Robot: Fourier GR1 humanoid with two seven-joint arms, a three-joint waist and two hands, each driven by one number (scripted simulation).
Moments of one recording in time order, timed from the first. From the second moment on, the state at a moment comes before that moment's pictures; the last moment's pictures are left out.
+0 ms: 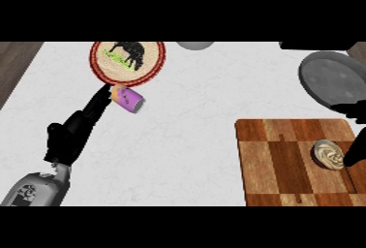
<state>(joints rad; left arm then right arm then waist) -0.18 0.39 -0.24 -1.58 0.13 0.08 0.17 -0.49 -0.88 0.37 -1.04 -0.06 0.56 0.63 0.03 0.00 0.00</state>
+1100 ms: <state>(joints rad) -0.16 0.32 -0.14 -1.60 0.06 0.00 0.22 -0.41 -0.71 0.29 -1.15 0.16 0.65 0.82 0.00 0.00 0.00</state>
